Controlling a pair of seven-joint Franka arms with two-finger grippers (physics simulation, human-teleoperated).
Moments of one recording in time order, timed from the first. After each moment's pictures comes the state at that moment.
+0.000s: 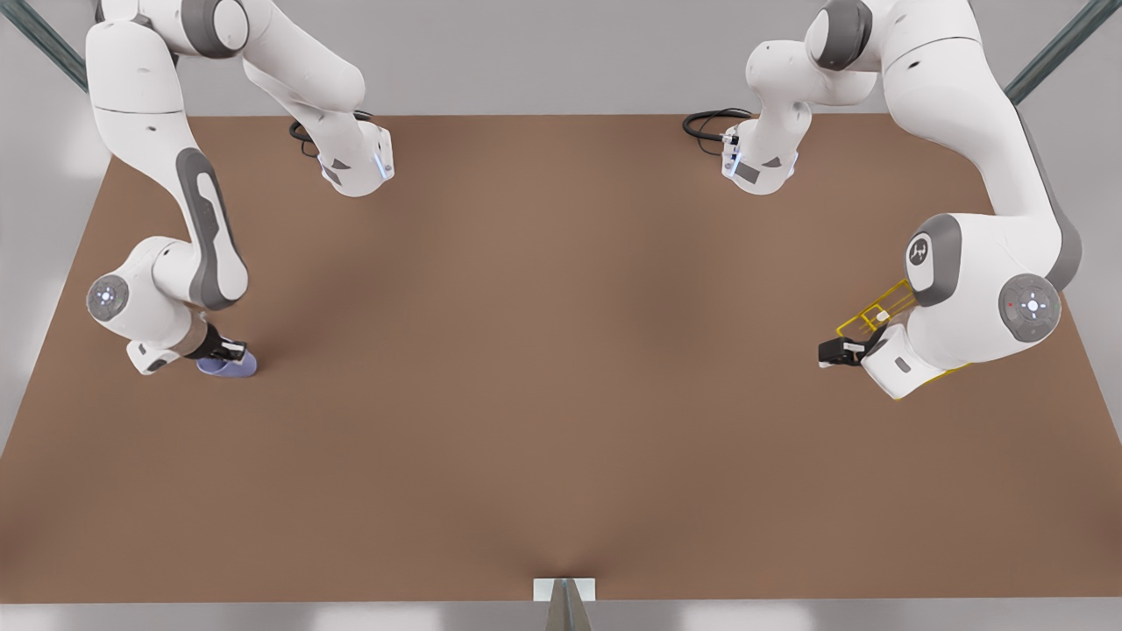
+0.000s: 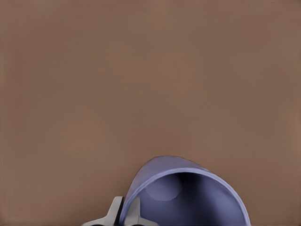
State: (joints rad) left arm -0.20 0.37 0.18 -1.35 -0.14 1.61 0.10; right arm -0.37 0.28 0.11 -2.12 0.00 2.38 -0.20
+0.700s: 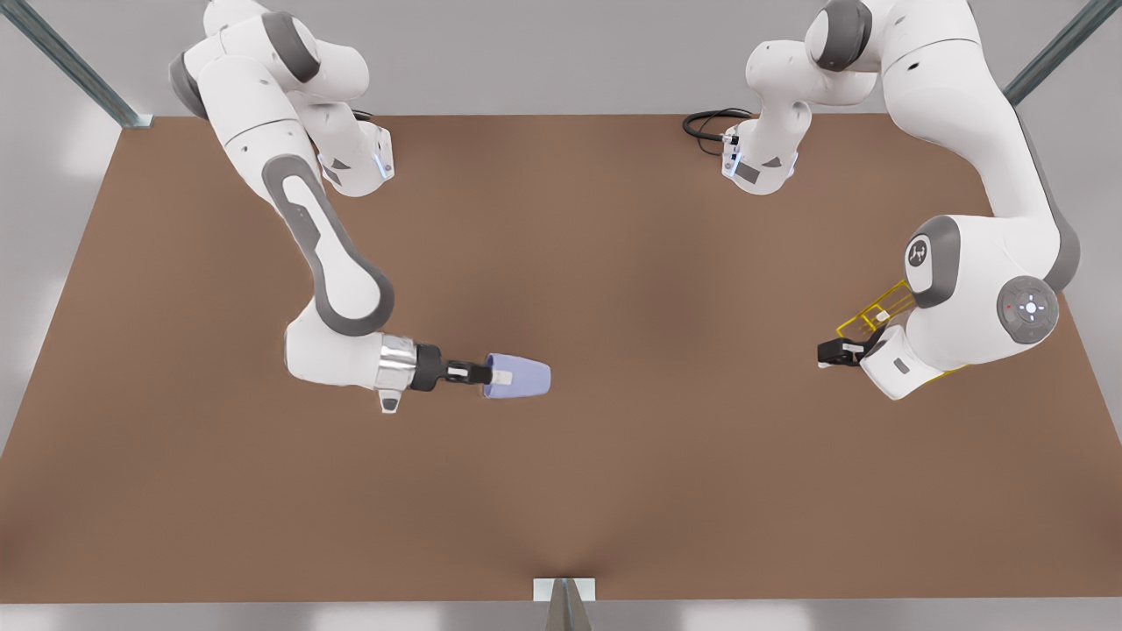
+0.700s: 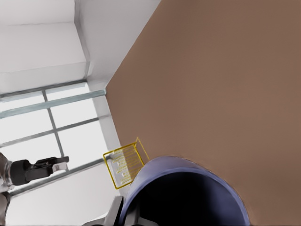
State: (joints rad) left arm -0.20 0.38 0.18 -1.36 -0.14 1.61 0.10; right arm 0.09 0.58 0.41 -1.57 1.23 2.25 -0.06
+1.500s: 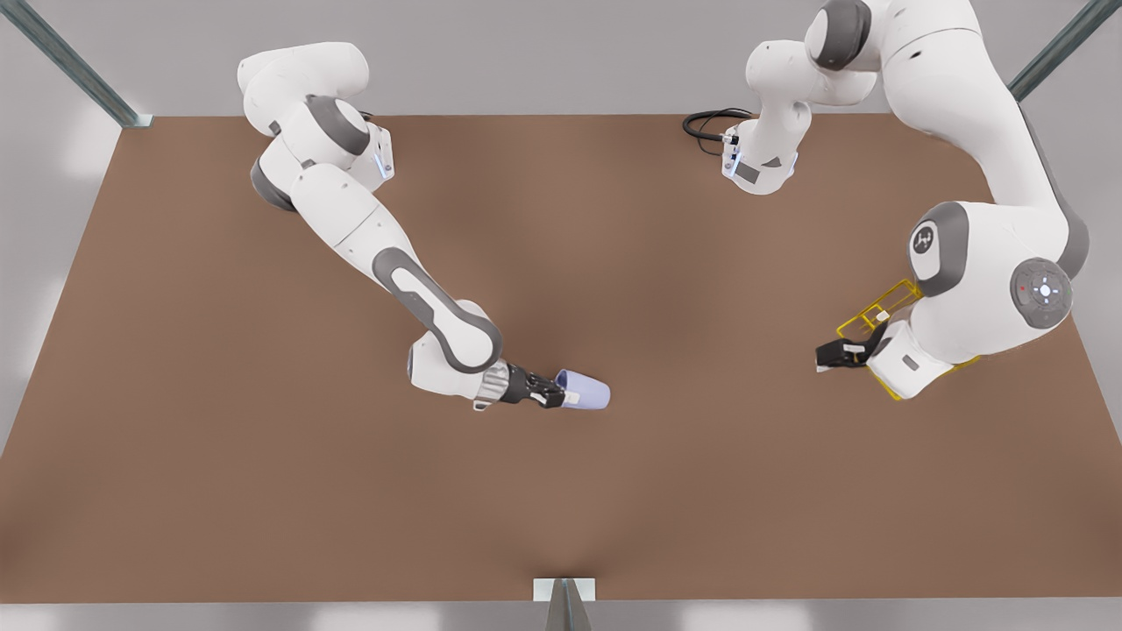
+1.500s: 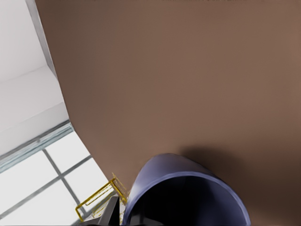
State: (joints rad) left arm -0.21 0.36 0.16 -1.28 -0.20 1.60 -0.07; right arm 0.21 1.01 0.53 -1.41 1.27 2.62 -0.02
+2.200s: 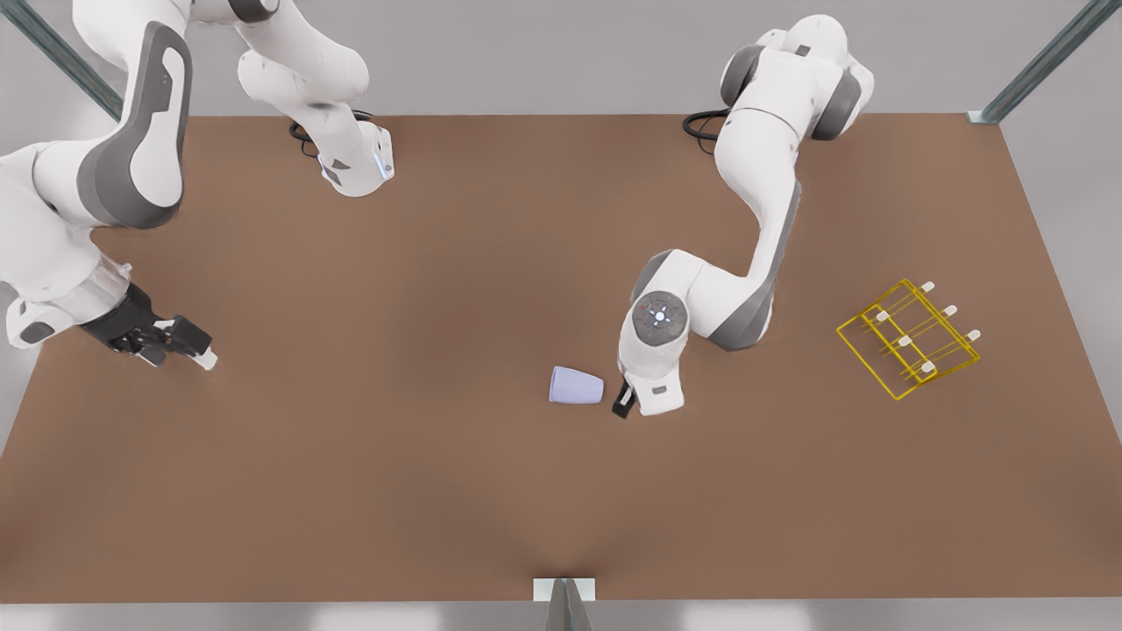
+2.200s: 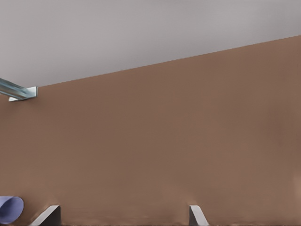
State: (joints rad) left arm -0.63 0.75 0.09 -1.11 -0.02 1.84 -1.61; right arm 0.02 0.11 -0.10 -1.55 0.16 1.85 0.00
